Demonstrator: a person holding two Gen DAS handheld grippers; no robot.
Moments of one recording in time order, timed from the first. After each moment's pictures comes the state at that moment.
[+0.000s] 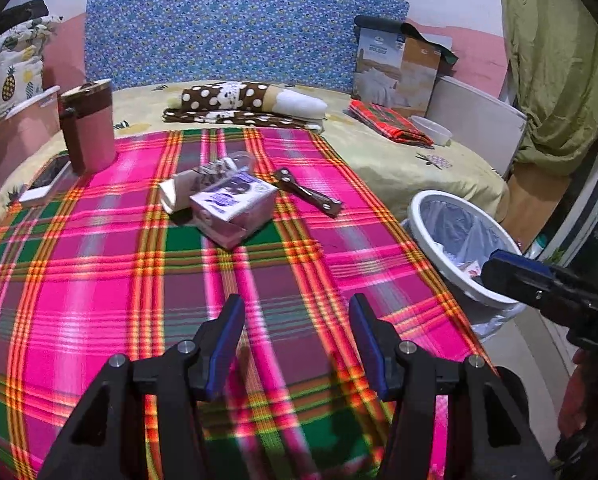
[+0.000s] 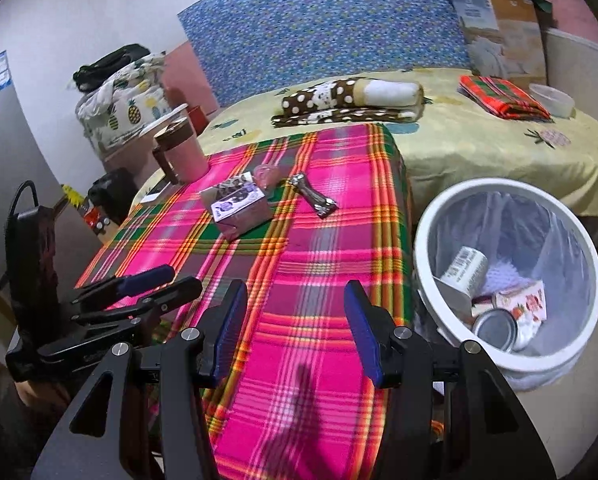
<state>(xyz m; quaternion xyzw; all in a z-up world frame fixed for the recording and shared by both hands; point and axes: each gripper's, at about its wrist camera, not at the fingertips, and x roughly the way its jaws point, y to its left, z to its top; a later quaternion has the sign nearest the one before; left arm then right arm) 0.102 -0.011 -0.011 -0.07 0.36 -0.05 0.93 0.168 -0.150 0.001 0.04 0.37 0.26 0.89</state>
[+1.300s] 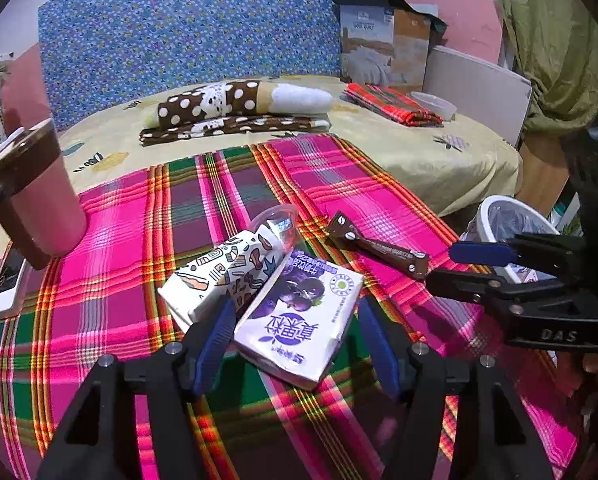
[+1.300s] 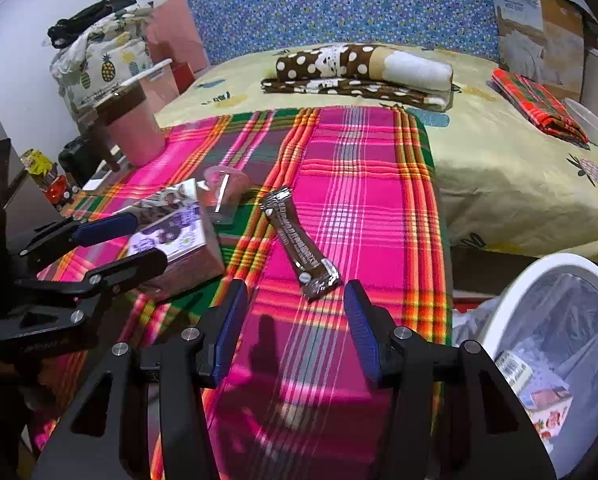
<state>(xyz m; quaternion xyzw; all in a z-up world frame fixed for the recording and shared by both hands) 0.223 0.030 -0.021 0.01 0.38 -0.08 0.92 0.279 -0.106 -0.033 -0.03 0.43 0.25 0.87</state>
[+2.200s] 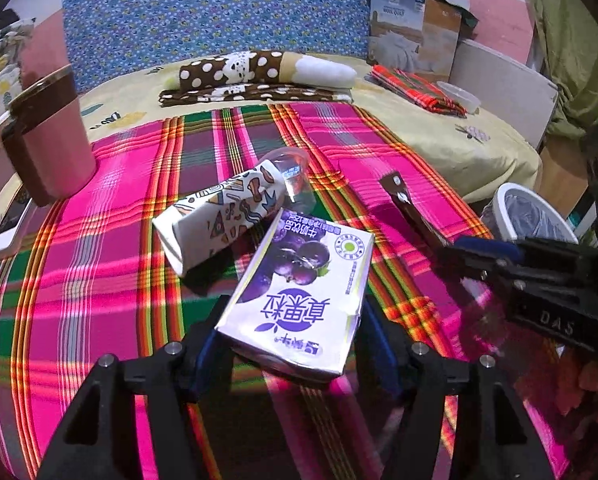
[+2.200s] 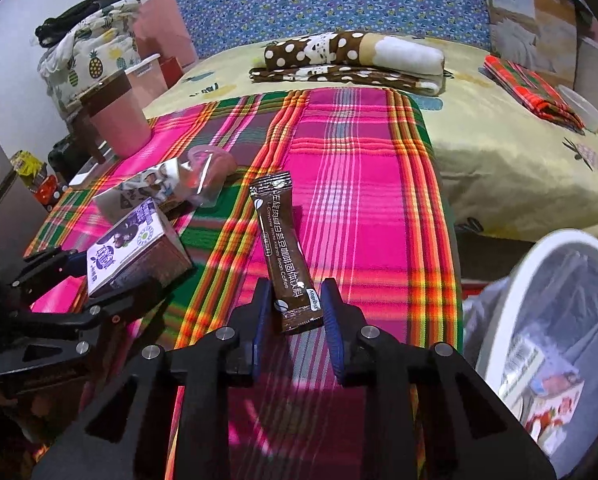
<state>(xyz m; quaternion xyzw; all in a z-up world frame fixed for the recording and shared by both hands) 0.201 0.023 -0.039 -0.03 0.41 -0.04 0.91 0.262 -0.111 -0.039 -0.02 0.44 0.24 0.87</state>
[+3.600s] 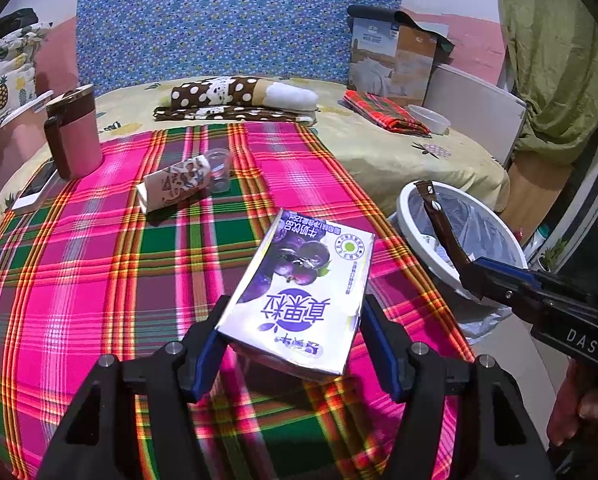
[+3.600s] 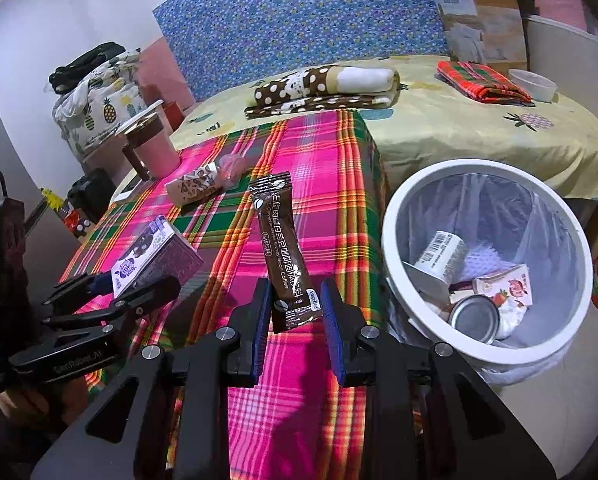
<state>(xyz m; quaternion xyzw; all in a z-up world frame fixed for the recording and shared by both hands) 0.111 -0.042 -0.007 -0.06 0.37 -0.05 0.92 0.179 -0.174 -0.013 0.05 0.39 0.22 0.89</state>
